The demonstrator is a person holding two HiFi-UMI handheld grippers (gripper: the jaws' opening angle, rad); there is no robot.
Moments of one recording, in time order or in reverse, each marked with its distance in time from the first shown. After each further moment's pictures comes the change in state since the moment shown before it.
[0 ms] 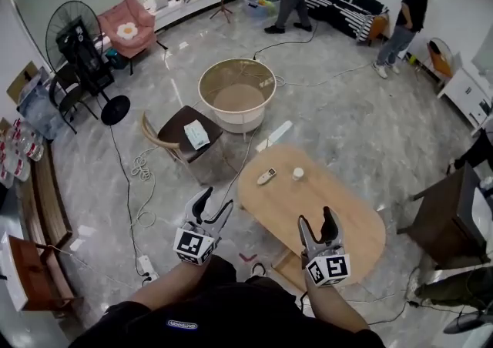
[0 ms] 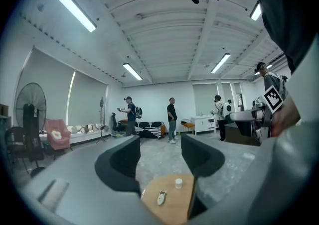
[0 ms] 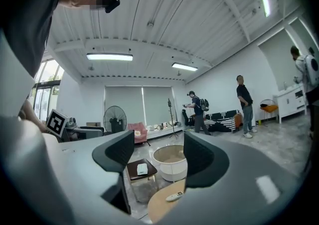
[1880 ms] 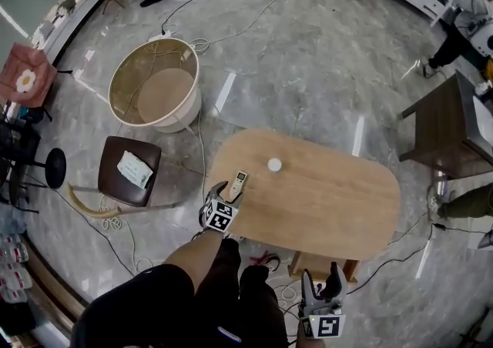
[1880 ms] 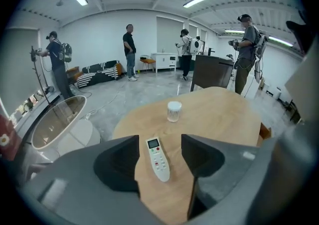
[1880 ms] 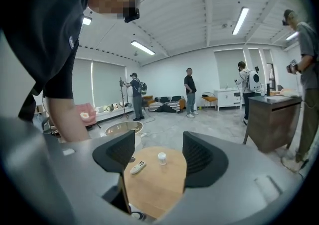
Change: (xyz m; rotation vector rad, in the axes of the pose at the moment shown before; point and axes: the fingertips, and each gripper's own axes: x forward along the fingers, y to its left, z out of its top) left arm 0.320 -0.017 -0.428 0.248 0.727 -0.537; right arm -0.011 -0.051 -0.138 0.080 0.157 -0.655
